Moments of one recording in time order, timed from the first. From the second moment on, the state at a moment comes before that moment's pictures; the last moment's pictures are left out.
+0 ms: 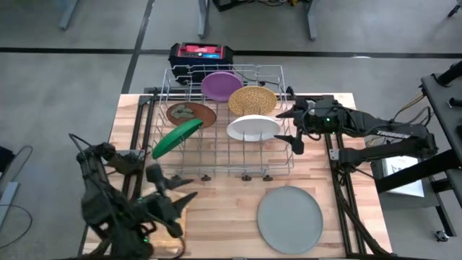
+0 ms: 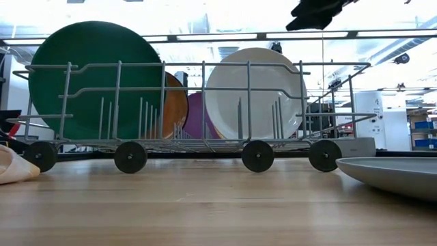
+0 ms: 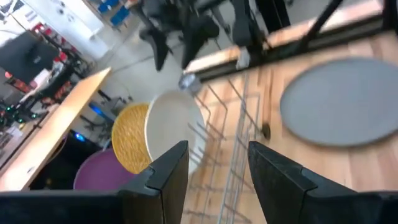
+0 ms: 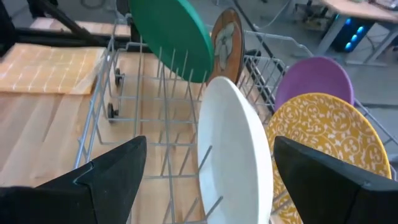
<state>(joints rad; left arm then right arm) -0.88 1.81 2.18 -1.57 -1.17 -0.64 -0.16 0.92 0.92 -0.43 0.03 -0.16</state>
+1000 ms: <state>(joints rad) -0.57 1.44 1.48 -1.57 -0.95 -0.94 -0.16 0.92 0.91 -0.44 0.03 -0.17</state>
